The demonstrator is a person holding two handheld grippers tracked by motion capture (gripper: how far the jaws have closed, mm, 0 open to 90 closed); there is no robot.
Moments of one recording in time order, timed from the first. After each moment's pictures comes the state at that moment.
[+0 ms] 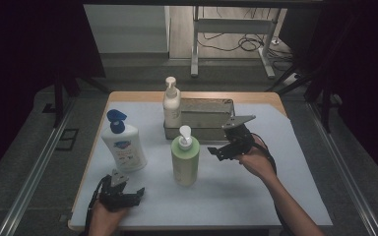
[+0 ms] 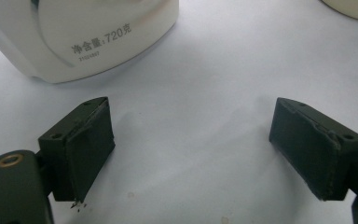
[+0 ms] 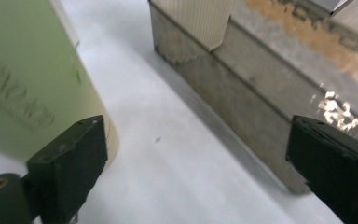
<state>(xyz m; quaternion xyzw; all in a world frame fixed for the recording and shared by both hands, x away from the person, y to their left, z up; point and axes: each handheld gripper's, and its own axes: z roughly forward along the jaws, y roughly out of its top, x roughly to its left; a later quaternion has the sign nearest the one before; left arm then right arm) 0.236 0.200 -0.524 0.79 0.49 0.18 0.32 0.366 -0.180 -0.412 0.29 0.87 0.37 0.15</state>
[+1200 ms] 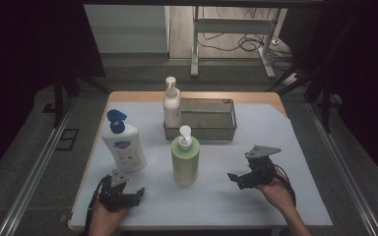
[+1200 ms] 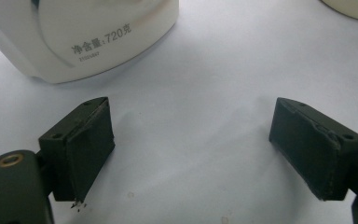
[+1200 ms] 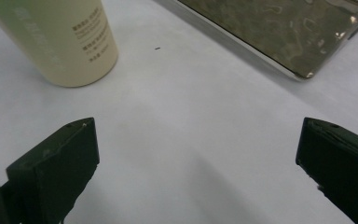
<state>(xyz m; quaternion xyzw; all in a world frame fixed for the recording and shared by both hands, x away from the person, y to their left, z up) 0.235 0.200 -0.524 0.79 0.49 0.18 0.32 0.307 -0.245 -0.467 0.33 0.85 0.38 0.15</state>
